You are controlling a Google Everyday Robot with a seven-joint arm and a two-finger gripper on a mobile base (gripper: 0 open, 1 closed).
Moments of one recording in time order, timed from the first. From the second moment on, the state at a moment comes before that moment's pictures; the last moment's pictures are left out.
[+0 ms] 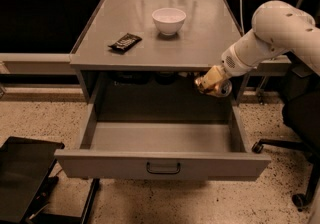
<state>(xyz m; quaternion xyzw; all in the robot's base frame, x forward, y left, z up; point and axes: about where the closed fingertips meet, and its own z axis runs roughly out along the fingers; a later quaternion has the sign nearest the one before) 0.668 -0.193 0.785 -0.27 0.93 0.12 0.23</state>
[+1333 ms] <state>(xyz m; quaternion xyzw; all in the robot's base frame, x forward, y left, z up) 0.575 -0.220 0.811 -0.25 0.95 0.04 0.21</state>
